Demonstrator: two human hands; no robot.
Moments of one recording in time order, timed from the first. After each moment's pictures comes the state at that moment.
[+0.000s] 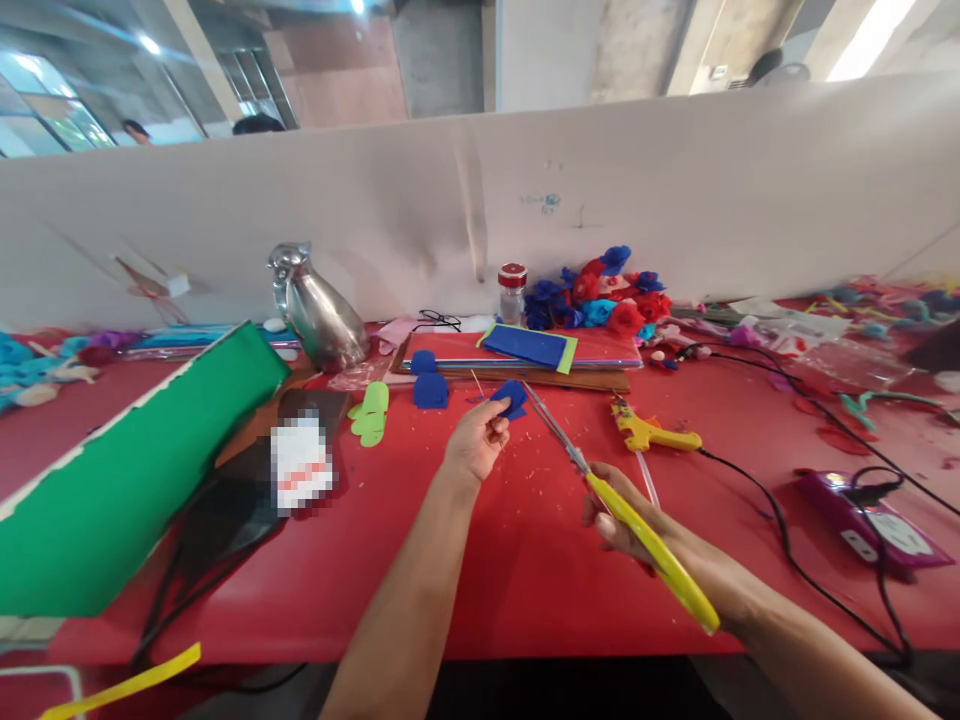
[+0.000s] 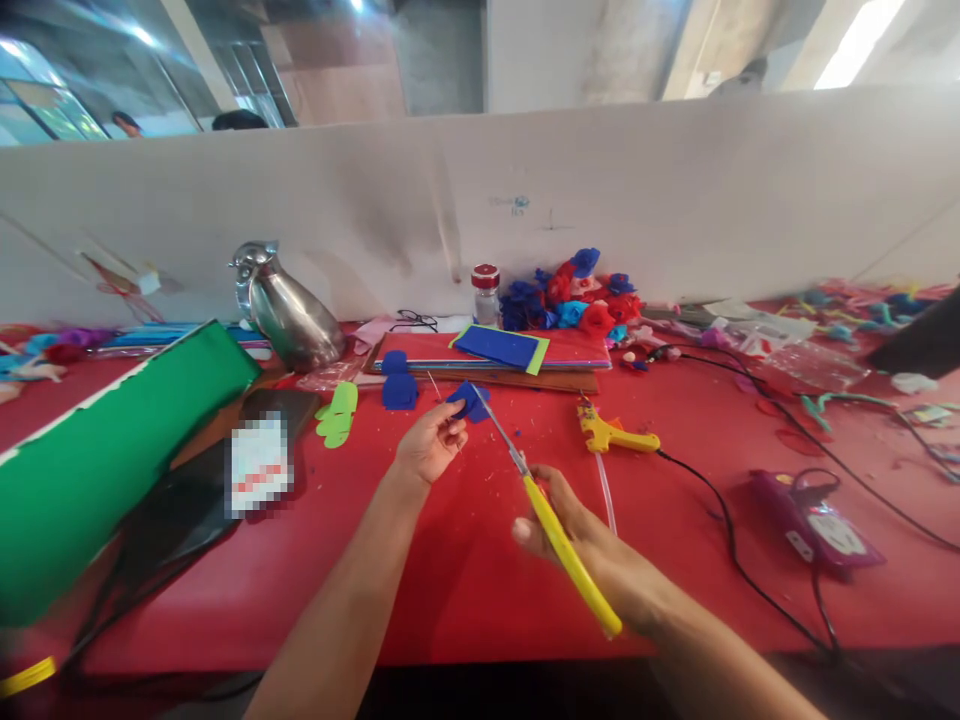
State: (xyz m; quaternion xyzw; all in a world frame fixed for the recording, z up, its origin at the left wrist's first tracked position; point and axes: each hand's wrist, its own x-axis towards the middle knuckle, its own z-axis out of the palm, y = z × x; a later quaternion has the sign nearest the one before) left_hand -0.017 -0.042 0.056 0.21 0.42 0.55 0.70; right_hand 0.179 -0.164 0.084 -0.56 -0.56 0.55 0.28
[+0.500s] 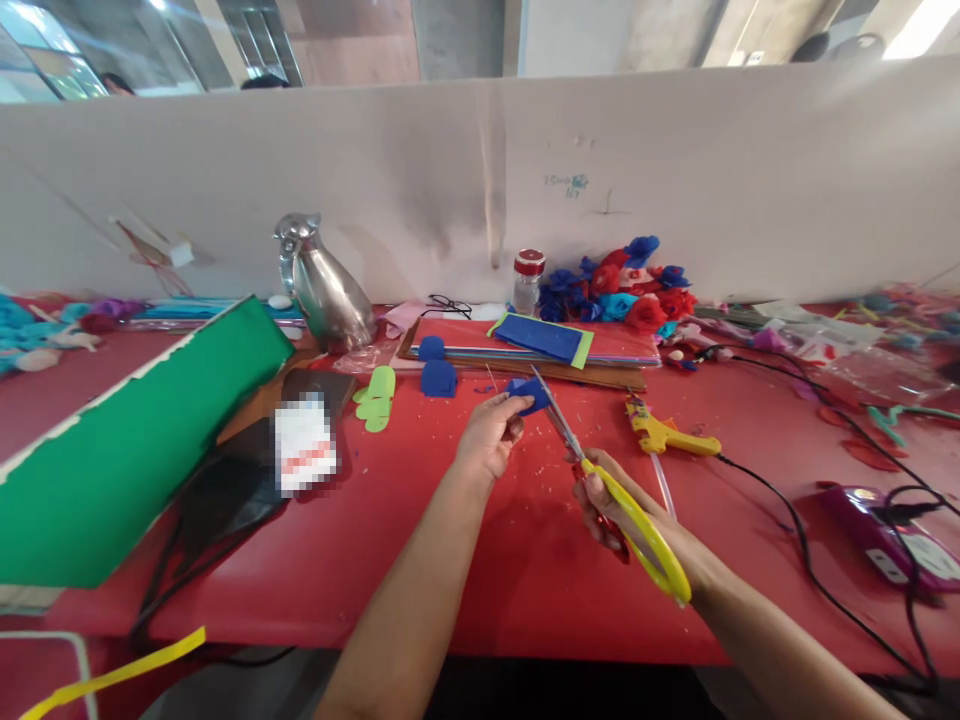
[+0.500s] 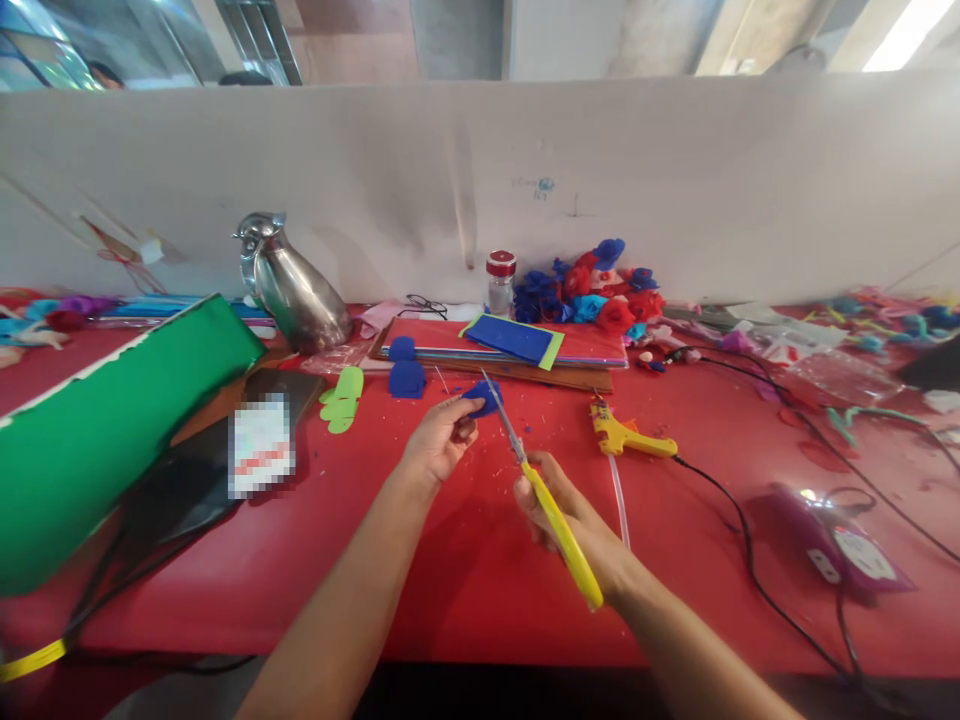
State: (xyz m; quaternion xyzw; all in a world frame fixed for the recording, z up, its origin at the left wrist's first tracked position) left_hand -0.010 -0.051 0.059 0.25 0.41 0.56 0.67; right_hand 0.149 -0.146 0.072 -0.53 -0.47 0.63 0.32
